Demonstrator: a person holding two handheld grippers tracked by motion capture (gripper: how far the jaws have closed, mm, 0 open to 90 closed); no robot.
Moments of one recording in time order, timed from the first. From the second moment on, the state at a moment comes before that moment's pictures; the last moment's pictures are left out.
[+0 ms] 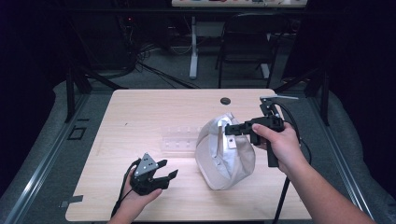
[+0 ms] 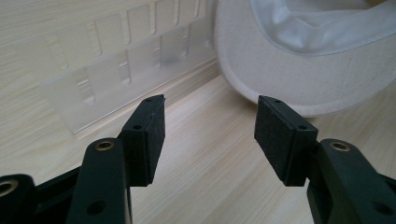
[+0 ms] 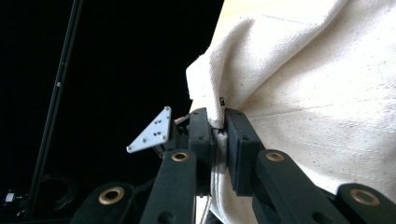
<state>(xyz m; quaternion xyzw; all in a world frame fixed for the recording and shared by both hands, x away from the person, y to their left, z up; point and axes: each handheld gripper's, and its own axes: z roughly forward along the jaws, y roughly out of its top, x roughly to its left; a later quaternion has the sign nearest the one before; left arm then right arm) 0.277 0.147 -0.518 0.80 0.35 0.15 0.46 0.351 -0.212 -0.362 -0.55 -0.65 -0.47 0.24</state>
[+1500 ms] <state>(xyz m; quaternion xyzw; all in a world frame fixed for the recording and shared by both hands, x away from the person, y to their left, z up) 0.264 0.040 -0.494 0.84 0.25 0.18 0.44 0.382 -0.180 -0.334 -0.54 -0.63 -0.51 0.24</state>
